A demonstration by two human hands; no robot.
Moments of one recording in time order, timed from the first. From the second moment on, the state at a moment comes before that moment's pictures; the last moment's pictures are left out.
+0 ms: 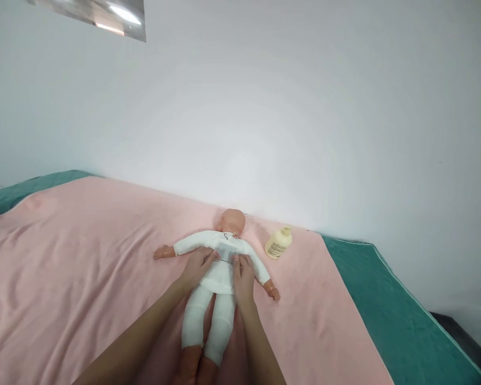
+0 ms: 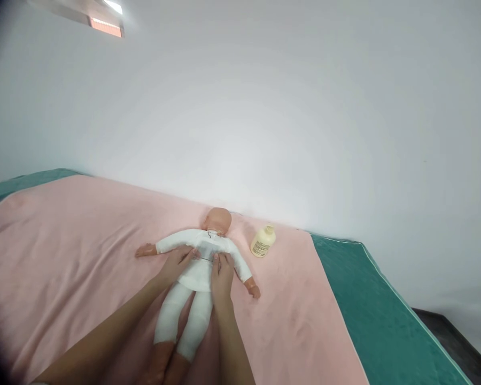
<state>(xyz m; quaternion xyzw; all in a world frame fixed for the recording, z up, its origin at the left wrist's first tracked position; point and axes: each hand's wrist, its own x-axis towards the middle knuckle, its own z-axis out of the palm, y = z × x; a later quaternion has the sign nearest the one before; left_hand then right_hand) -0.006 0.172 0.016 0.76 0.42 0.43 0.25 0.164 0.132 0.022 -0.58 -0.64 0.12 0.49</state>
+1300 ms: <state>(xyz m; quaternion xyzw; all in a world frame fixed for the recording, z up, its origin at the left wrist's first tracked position) 0.021 0.202 0.014 0.80 0.44 0.39 0.13 0.161 0.181 0.003 -0.60 -0.68 0.05 0.42</state>
